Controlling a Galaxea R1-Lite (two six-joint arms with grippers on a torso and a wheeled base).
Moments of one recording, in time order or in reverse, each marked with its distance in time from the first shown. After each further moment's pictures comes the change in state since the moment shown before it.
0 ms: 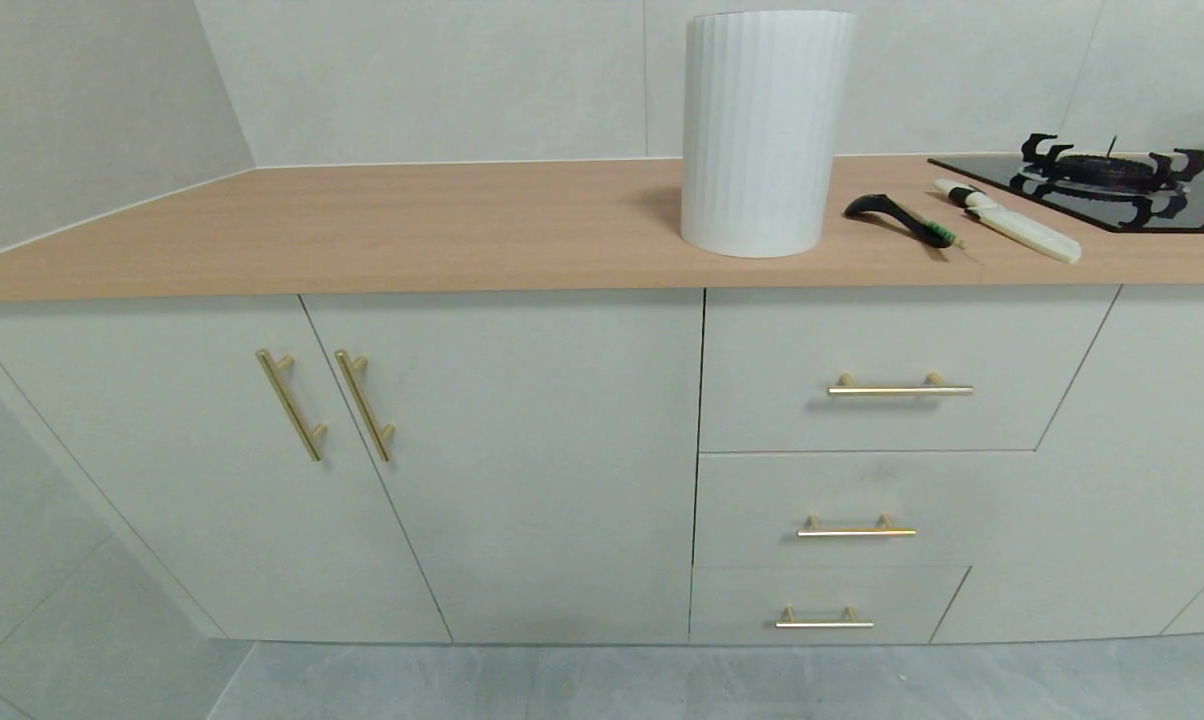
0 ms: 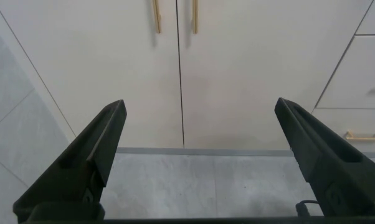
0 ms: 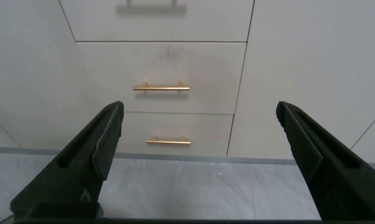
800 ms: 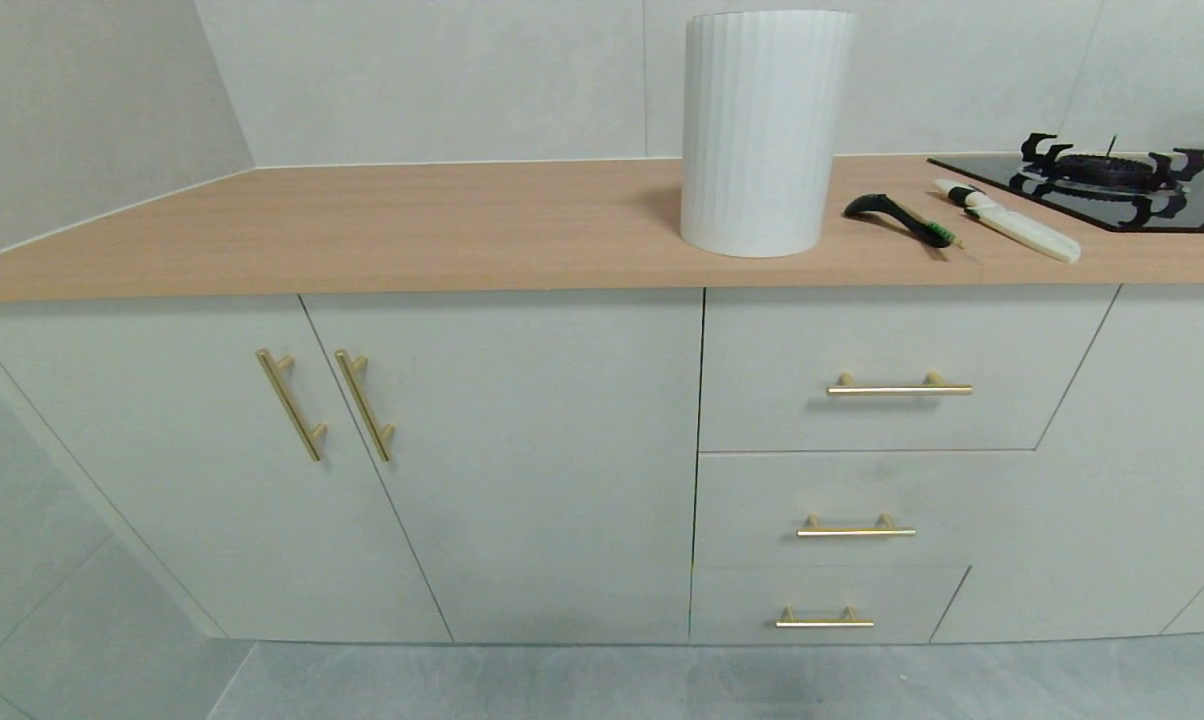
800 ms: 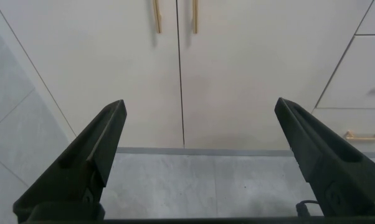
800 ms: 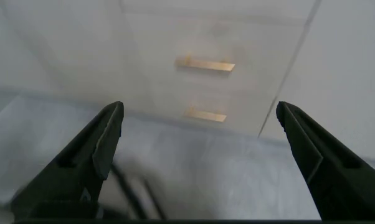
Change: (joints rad) left arm 0.000 0.000 0.000 0.000 0.000 0.000; right arm 0.094 0.439 -0.198 0.037 0.136 -0.011
